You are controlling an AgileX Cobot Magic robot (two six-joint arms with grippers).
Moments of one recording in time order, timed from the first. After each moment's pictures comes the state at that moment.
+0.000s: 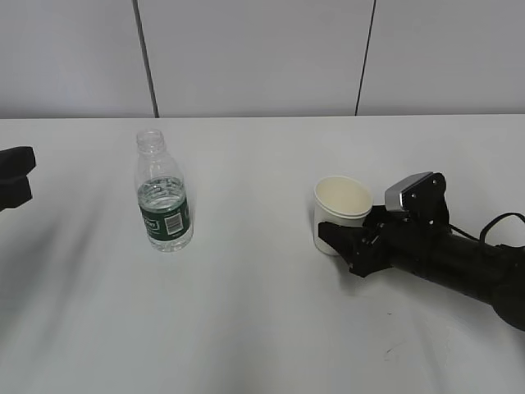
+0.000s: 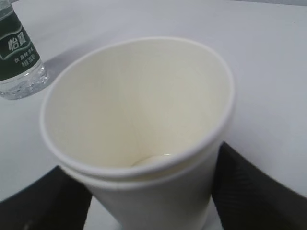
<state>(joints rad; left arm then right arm) -0.19 1.17 -0.34 0.08 -0.47 -0.13 0.08 2.20 -0.70 -0.65 -1.15 0.20</state>
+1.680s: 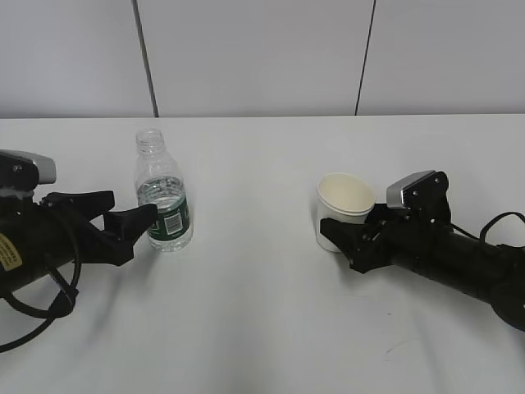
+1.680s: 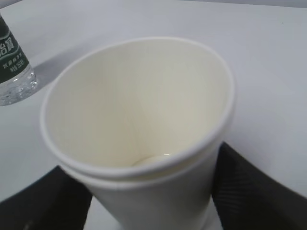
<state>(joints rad) -0.19 1.88 -0.42 0.46 -1.14 -0.26 0.08 2.20 -0.70 -0.62 -1.15 0.20</state>
